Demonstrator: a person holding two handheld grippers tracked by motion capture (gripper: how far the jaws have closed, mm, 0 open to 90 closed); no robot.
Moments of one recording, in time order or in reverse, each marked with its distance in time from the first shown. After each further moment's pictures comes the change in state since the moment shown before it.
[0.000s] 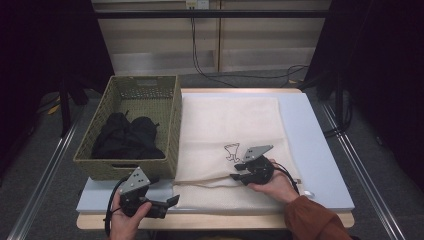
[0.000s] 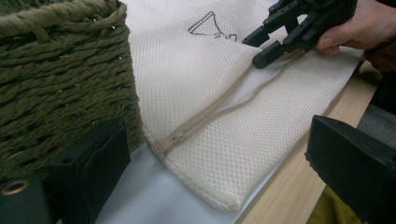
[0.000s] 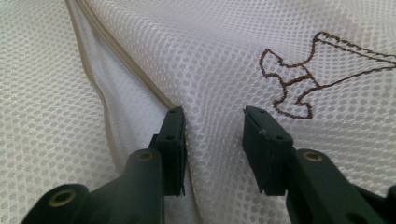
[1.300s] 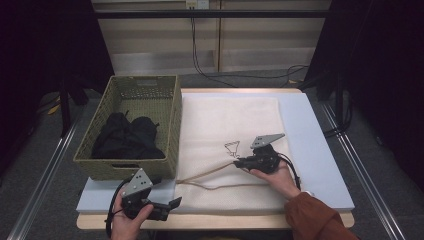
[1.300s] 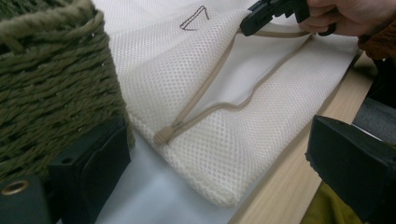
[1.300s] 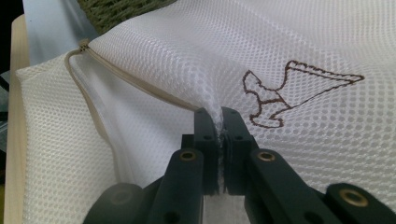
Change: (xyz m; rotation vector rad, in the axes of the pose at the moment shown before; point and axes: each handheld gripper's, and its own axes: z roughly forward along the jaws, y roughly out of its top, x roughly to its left) left arm -0.008 0.002 0.000 -0.003 -0.008 0.042; right arm -0.021 0.013 -0.020 -0.115 0.066 0.146
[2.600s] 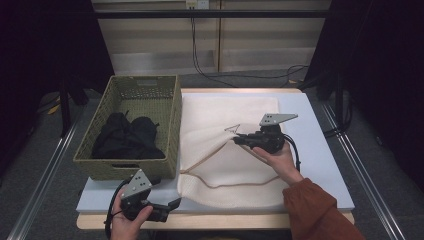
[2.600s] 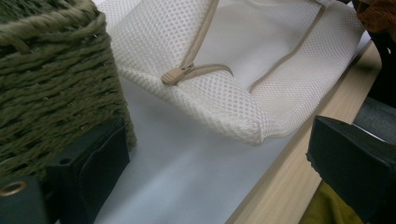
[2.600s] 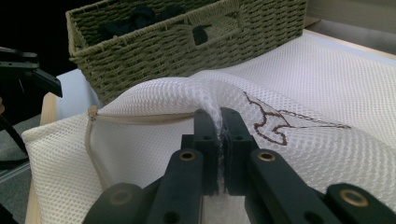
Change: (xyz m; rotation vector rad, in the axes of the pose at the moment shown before) left arm -0.001 -0.001 -0.003 -0.005 0.013 -0.001; right arm -0.016 0.048 -0.028 -0.231 0.030 -0.012
